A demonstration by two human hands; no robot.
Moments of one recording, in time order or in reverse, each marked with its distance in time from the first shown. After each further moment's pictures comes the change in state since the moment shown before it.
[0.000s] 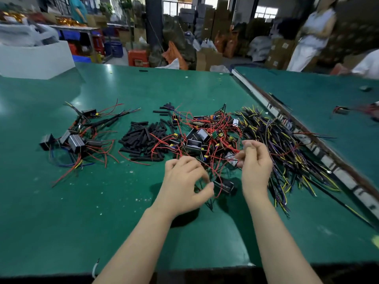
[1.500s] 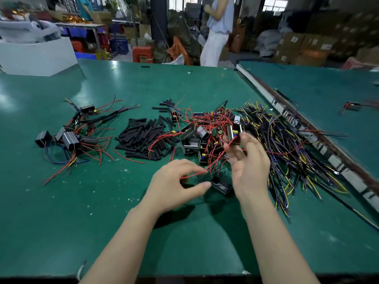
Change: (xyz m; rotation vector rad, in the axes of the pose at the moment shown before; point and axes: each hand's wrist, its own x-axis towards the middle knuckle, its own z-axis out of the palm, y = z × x) left_hand -0.001 -0.006 -0.007 -0.290 -0.148 -0.200; right_hand -0.007 -0.025 0.010 0.676 -0.032 0.346
